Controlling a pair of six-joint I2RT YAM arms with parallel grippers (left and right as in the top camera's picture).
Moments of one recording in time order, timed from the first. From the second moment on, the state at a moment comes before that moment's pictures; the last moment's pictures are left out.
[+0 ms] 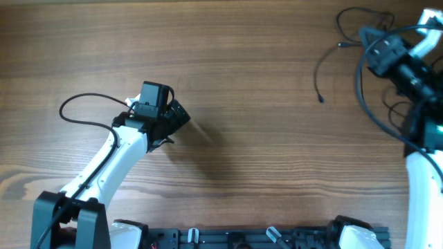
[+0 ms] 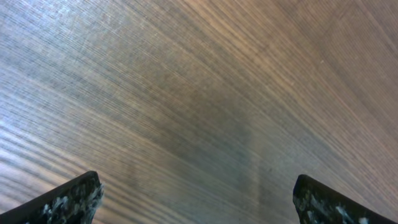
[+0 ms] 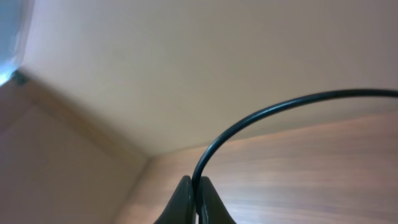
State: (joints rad) left arm -0.23 1.47 0.83 -0.55 -0.03 -0.89; right arm -0.24 1.18 1.11 -0.02 -0.83 0.62
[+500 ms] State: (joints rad) left arm -0.23 1.47 0.83 -0.55 -0.03 -0.89; right arm -0.17 1.18 1.12 -0.53 0.28 0.75
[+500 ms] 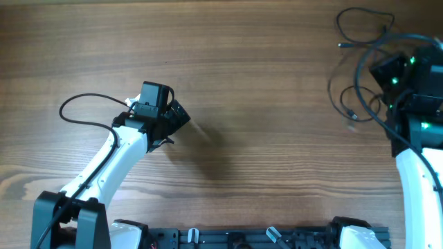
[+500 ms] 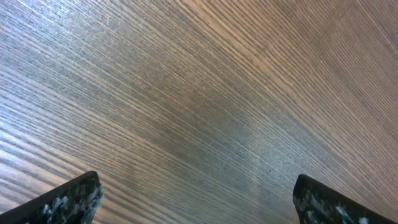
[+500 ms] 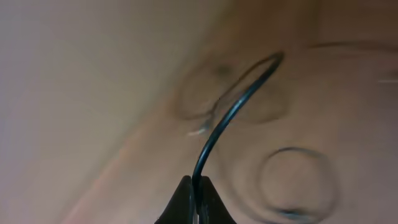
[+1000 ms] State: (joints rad) left arm -0.23 1.47 0.83 -0.55 -0.03 -0.89; right arm -0.23 1.50 1.06 -0.69 0.09 1.32
